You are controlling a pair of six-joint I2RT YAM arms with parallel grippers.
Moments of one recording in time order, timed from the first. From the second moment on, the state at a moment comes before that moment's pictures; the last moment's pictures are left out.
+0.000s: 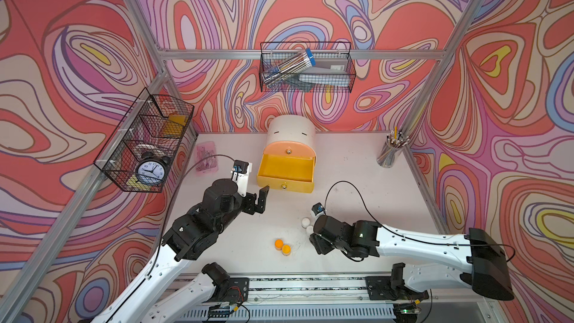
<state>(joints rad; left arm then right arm) -0.64 0.76 0.99 -0.71 -0.23 -0.17 1.16 1.31 0.79 -0.58 0.25 0.59</state>
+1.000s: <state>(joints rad) -0.64 0.68 0.88 -0.73 -0.16 -0.10 1.16 1.64 0.87 -0.41 0.38 0.51</state>
